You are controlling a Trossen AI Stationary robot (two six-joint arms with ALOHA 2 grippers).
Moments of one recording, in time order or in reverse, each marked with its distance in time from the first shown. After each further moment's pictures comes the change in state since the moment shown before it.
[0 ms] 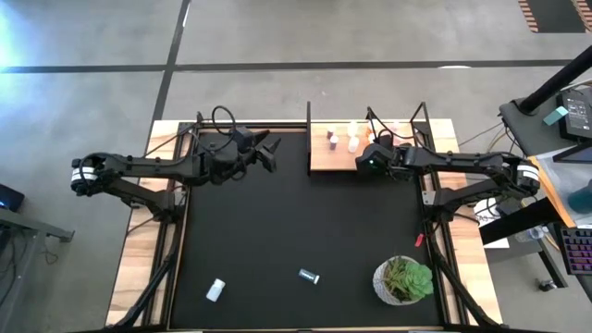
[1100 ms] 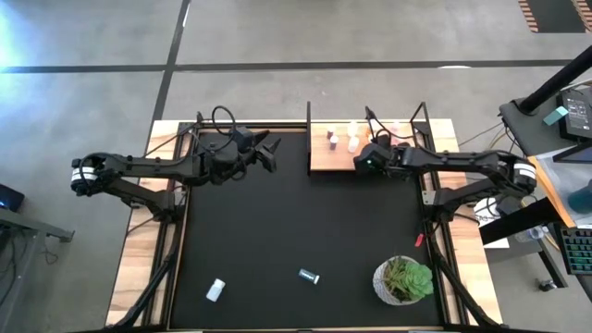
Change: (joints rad) left arm 0.000 0.000 0.000 0.000 0.000 0.000; right arm 0.001 0.037 0.000 0.042 0.018 -0.007
